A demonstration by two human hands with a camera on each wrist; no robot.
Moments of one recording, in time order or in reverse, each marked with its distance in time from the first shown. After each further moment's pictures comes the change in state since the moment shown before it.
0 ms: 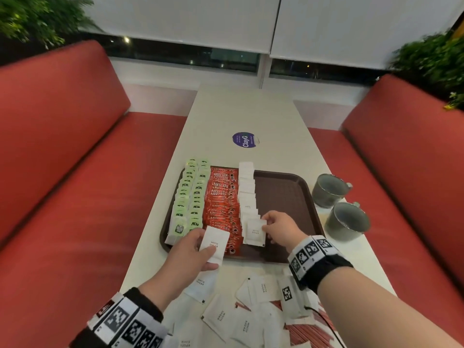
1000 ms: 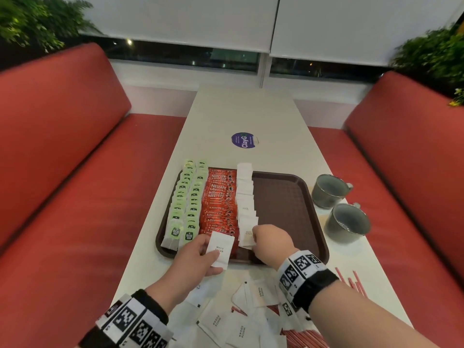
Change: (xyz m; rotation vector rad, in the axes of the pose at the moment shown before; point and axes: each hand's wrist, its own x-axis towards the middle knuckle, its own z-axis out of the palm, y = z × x) left_hand 0.008 -0.004 0.018 -0.037 -0.027 -0.081; right_hand -0.028 -0.016 0.015 -0.720 -0.055 -0.207
